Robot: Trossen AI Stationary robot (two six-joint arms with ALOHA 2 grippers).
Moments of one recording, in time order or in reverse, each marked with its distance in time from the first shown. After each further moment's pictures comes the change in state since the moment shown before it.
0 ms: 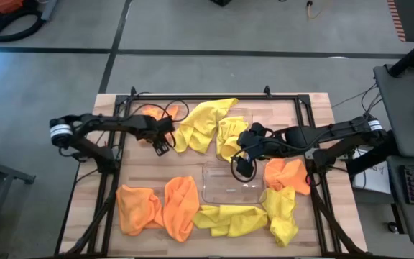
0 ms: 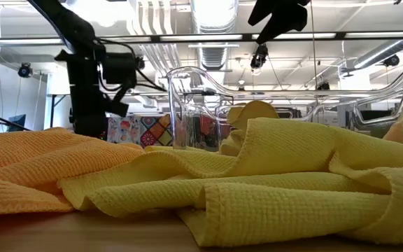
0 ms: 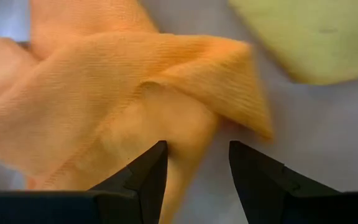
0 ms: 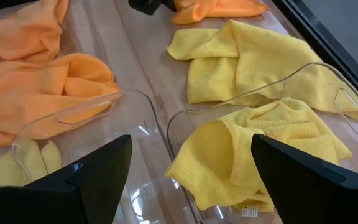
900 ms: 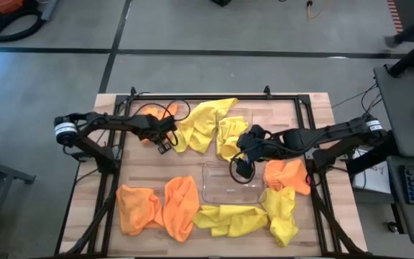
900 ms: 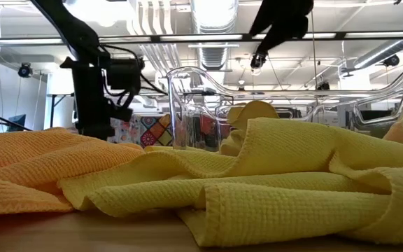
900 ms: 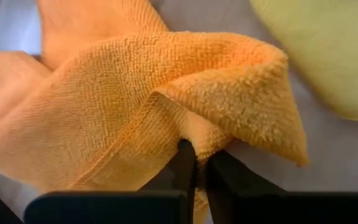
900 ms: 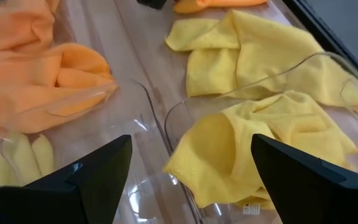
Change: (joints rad) left arm 0.013 0.042 -0.001 0.073 -0.039 -0.012; right arm 0.000 0.000 -0.066 0.046 0.000 -0.001
